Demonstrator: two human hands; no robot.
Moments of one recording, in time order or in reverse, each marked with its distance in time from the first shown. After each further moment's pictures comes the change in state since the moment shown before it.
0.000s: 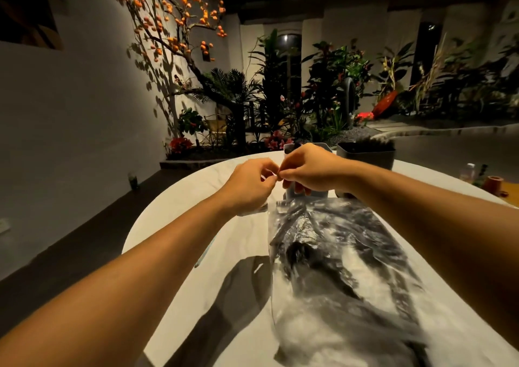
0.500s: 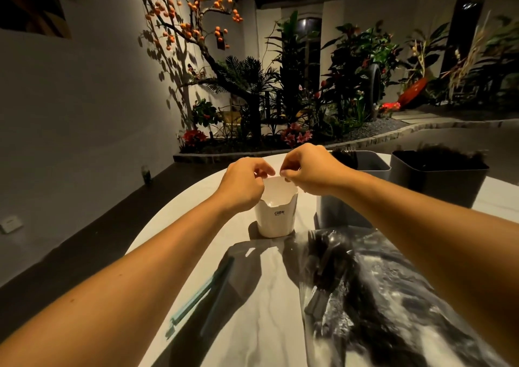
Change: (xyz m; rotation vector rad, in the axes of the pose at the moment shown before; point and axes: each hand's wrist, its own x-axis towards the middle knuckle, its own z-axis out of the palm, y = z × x) left_hand 0.113 -0.104 -0.009 0.101 0.093 -0.166; right_hand 0.159 0.036 0.035 -0.153 0.143 -0.074
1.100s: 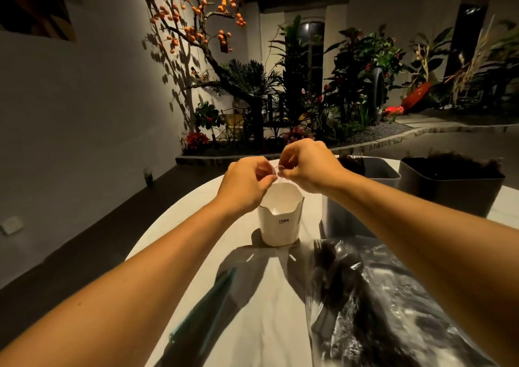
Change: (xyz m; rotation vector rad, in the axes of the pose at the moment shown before) left_hand 0.017 -0.010 0.001 -0.033 0.114 0.085; right_hand 0.023 -0.004 0.004 -0.001 0.129 -0.010
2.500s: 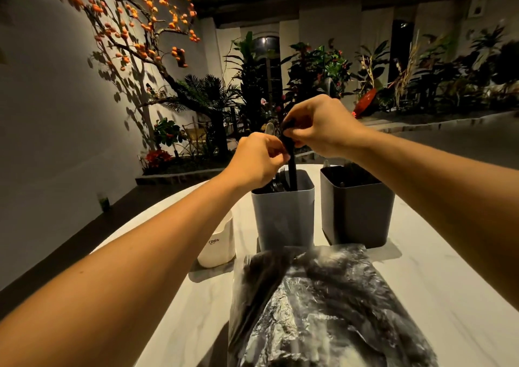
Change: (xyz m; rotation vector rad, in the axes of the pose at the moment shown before) left_hand 0.047 0.148 0.058 -0.058 -0.105 0.207; right_hand -0.032 0.061 -0.159 0.042 0.190 -0.005
